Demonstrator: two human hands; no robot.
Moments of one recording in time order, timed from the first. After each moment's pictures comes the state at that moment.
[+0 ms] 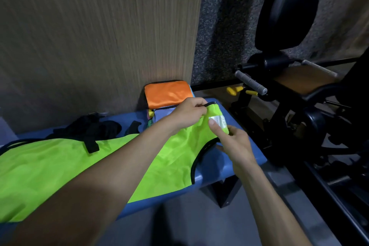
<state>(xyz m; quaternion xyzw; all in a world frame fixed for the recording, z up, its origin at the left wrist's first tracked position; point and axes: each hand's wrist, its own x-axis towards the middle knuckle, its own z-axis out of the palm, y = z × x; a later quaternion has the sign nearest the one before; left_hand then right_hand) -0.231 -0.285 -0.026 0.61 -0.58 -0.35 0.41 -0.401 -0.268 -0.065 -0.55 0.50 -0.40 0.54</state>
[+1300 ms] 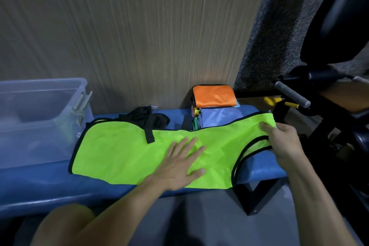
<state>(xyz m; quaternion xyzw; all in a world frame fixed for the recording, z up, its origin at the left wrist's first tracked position) -0.153 -0.097 -0.141 0.71 -0.70 -0.06 0.08 -0.395 -0.263 -0.036 -0.57 0.53 -0.39 0.49</state>
